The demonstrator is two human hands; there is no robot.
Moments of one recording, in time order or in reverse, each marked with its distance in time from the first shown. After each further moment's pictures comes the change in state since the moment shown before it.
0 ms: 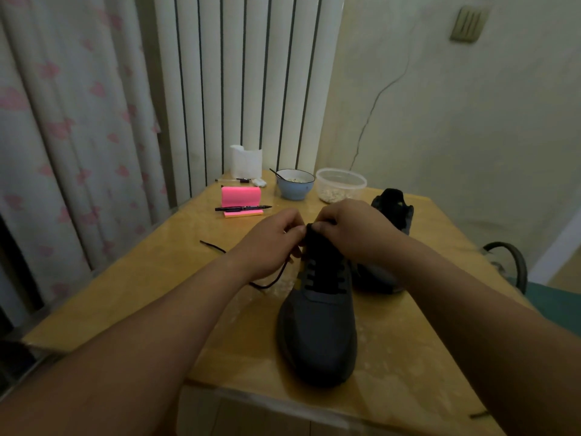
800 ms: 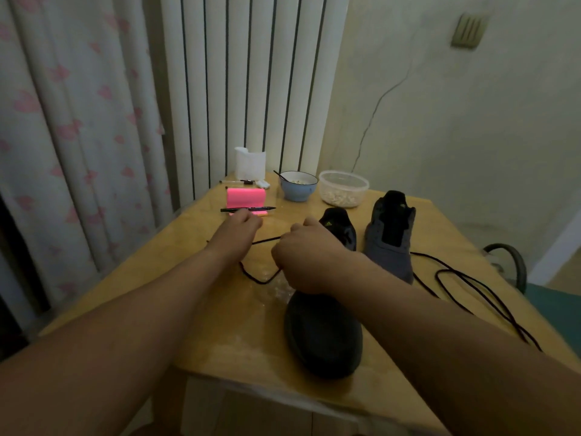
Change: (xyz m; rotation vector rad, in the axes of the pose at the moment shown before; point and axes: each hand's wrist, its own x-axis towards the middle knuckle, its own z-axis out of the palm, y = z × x) left_hand 0.016 -0.060 -0.039 0.014 0.267 -0.269; right_hand 0.000 -0.071 0.042 -0.623 -0.206 -0.369
